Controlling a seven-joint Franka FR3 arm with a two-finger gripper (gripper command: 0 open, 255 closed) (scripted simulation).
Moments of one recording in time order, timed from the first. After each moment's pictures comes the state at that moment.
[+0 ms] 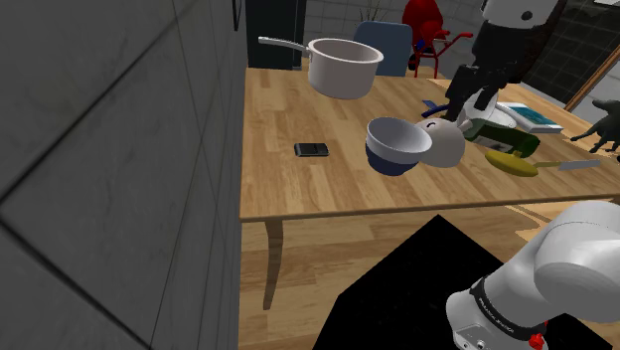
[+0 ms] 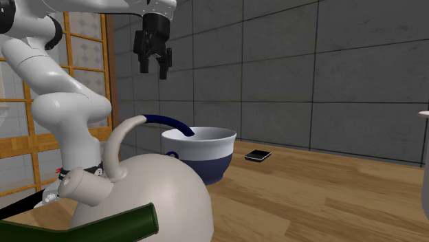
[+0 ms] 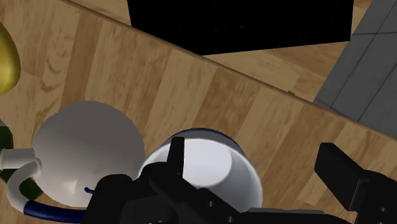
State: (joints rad) arm 0.02 -0.78 -0.04 -2.34 -0.10 1.50 0.14
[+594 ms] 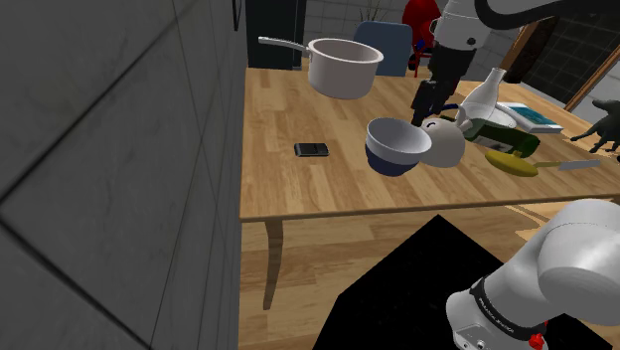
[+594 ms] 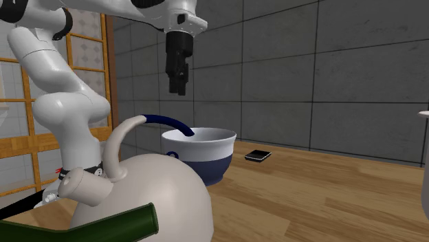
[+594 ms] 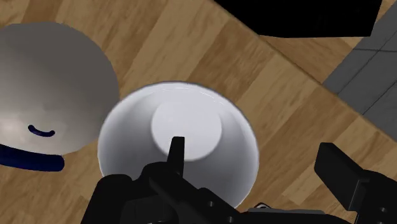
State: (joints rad) arm 0.09 -0.59 -0.12 -2.35 -0.13 1.72 -0.07
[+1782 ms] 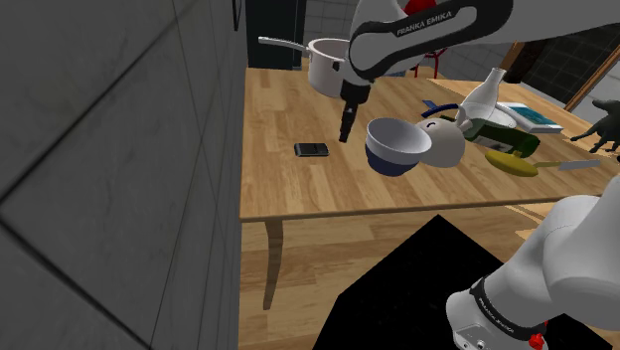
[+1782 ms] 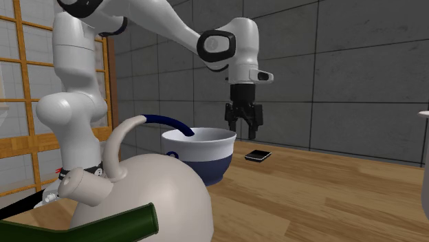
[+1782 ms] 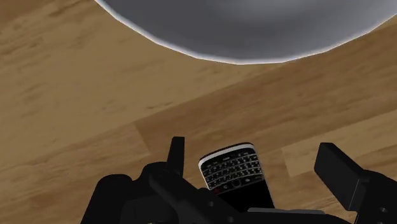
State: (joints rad) arm 0.23 0.03 -0.20 -2.09 0.00 2.12 -0.65
